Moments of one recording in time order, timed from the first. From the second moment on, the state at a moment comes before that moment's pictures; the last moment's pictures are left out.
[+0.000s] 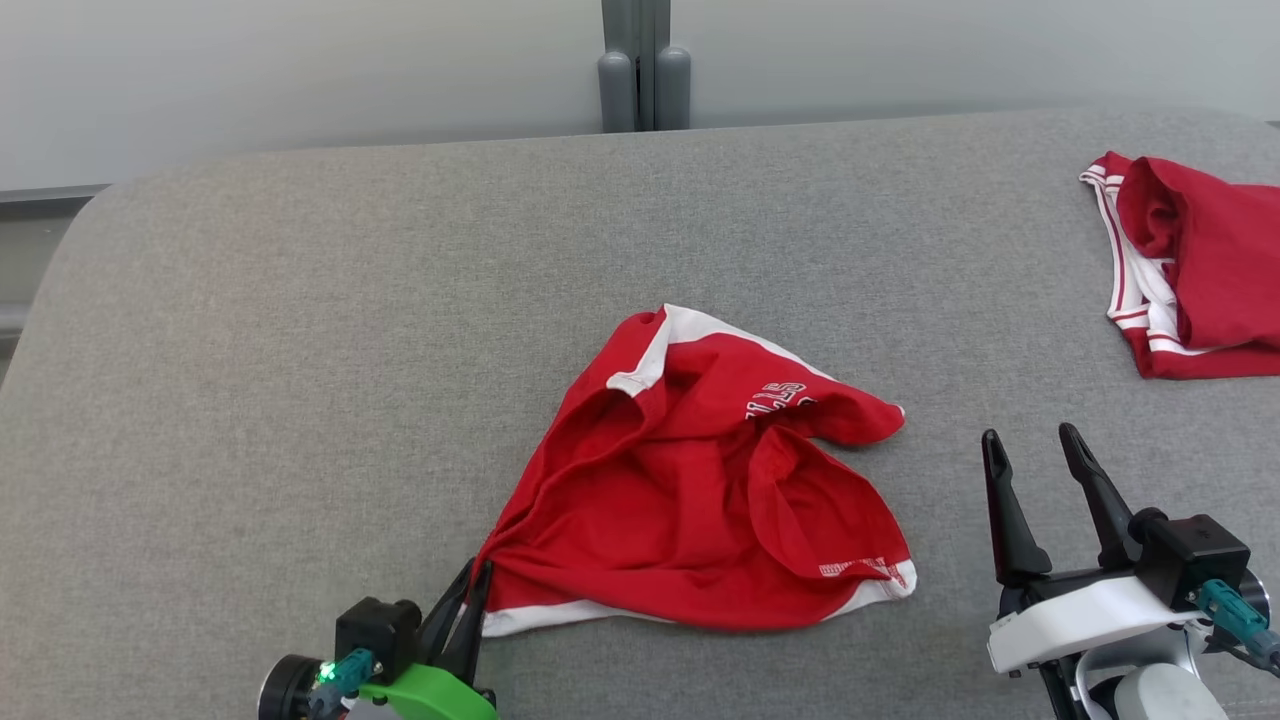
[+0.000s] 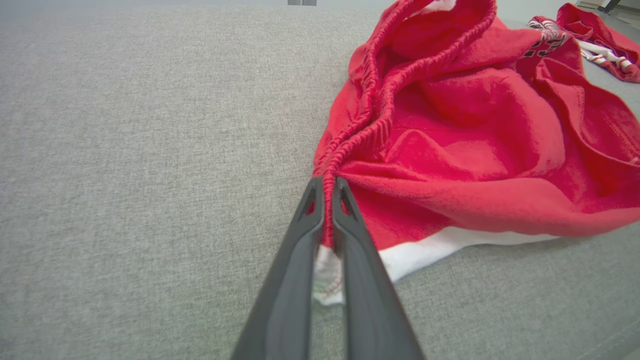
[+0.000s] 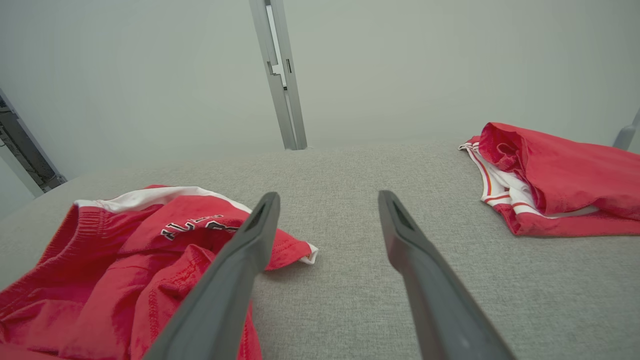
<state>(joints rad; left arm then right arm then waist) -0.12 0.17 -0.45 0.52 -0.40 -0.07 -0.26 0.00 -0.13 0.04 0.12 0.24 0.13 -0.26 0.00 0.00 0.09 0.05</state>
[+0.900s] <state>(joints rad) -0.04 0.13 -0.08 0.21 -0.24 -0.05 -0.26 0.00 -0.13 0.12 0.15 0.25 0.13 -0.26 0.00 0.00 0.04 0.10</state>
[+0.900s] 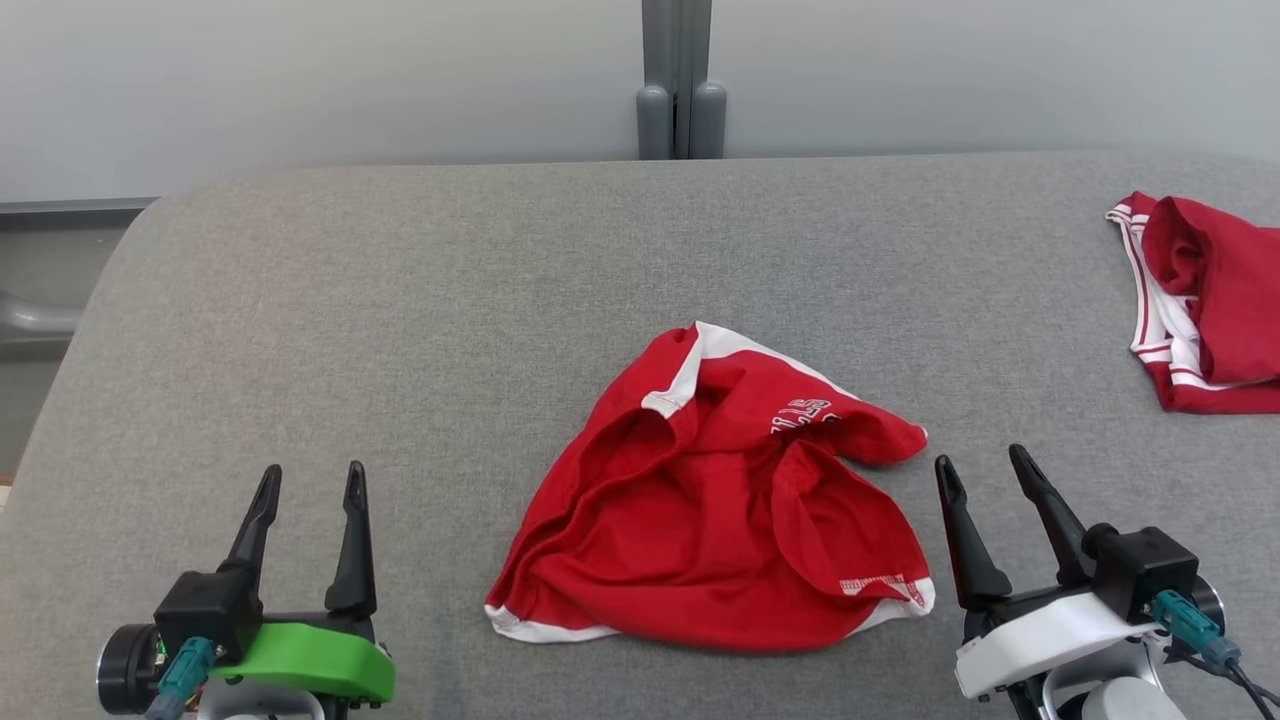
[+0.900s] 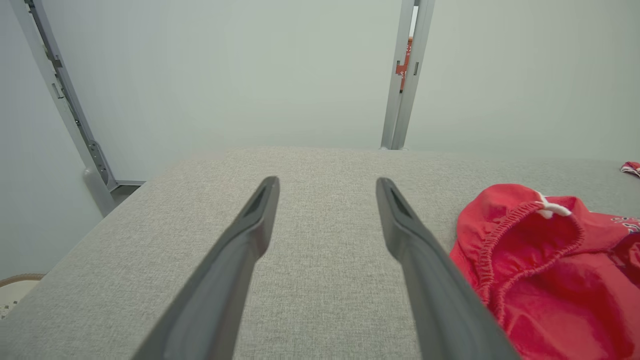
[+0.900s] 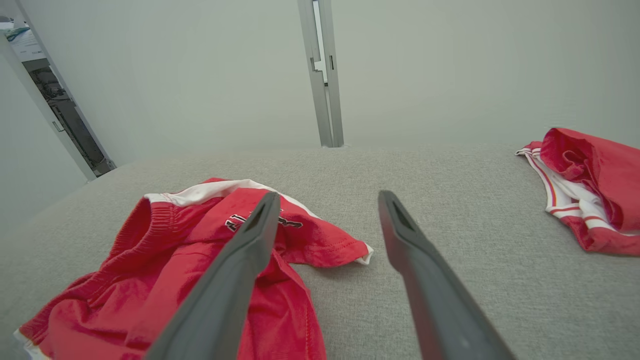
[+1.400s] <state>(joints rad) -0.04 0.08 -0.05 0.22 -0.19 -0.10 -0.26 -0.13 -0.16 0.38 0.32 0.28 0.13 -0.18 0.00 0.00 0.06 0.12</state>
